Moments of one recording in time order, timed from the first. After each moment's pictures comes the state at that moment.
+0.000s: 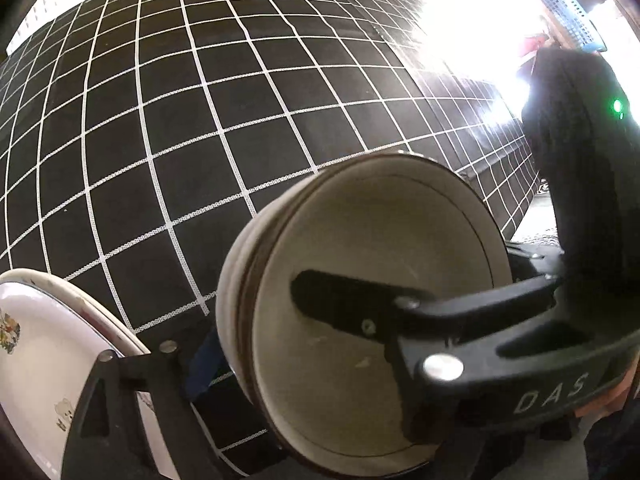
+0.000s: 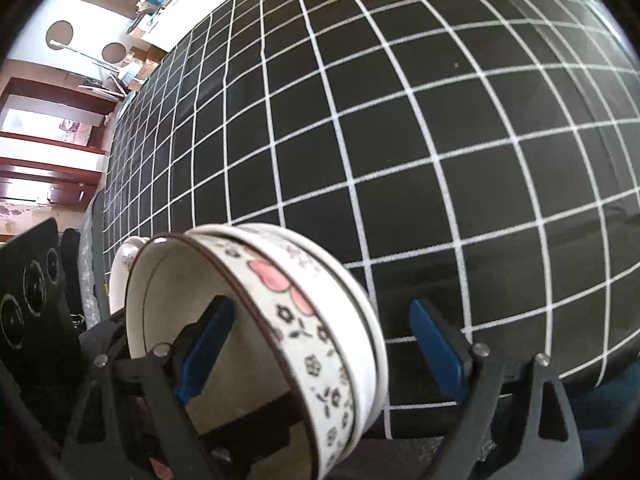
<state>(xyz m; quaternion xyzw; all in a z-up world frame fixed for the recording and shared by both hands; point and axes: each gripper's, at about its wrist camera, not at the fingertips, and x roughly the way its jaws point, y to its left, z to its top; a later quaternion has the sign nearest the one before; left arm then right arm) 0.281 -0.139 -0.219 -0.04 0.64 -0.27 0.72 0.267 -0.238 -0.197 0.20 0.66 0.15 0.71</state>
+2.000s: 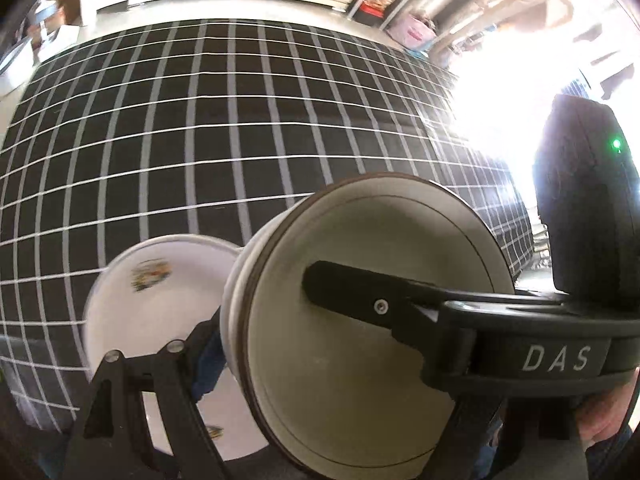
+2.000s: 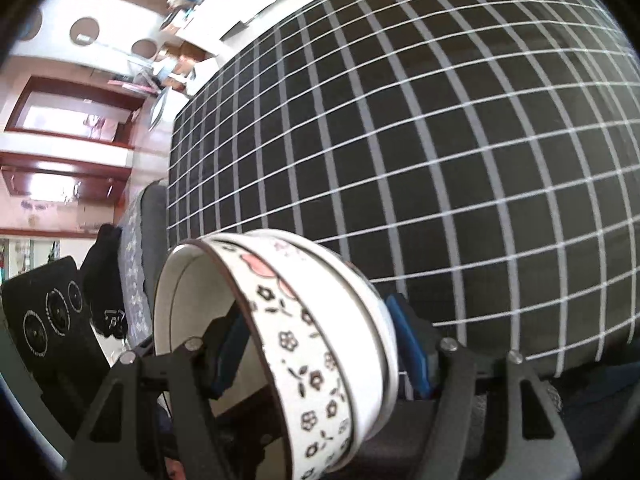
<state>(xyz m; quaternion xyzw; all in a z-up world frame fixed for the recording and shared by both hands) 0.272 -0.004 -0.122 -0.13 0.60 -0.18 0.77 0.278 -0.148 -0.122 0.21 0.66 0.19 0.70</state>
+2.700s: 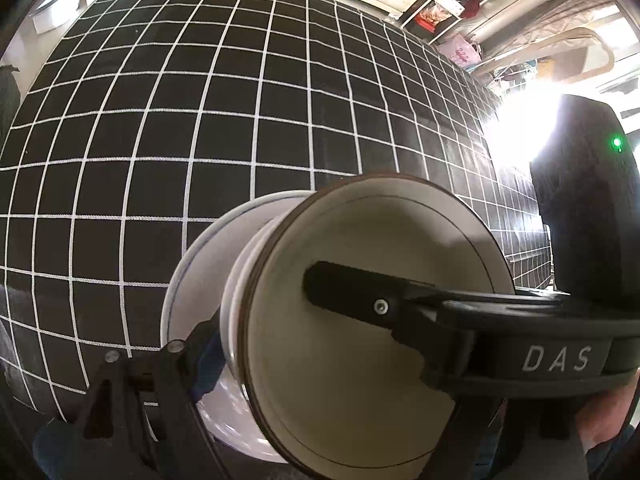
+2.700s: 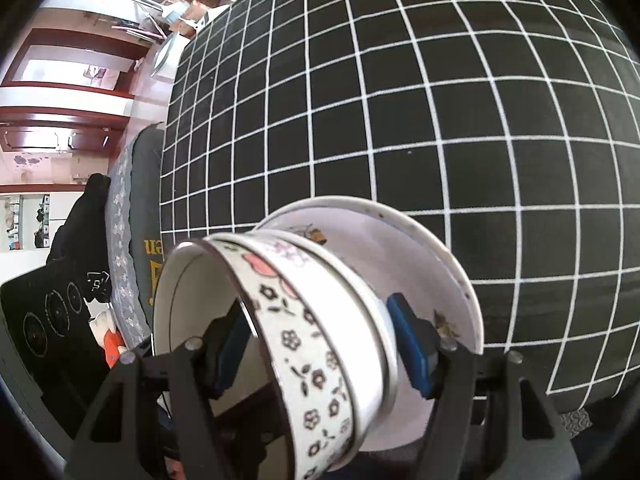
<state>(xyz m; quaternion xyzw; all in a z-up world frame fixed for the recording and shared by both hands) 0.238 0.118 -0.192 -0.19 0.62 -0.13 0.75 0.282 -0.057 -0.171 0.16 0.70 0.21 0.67</state>
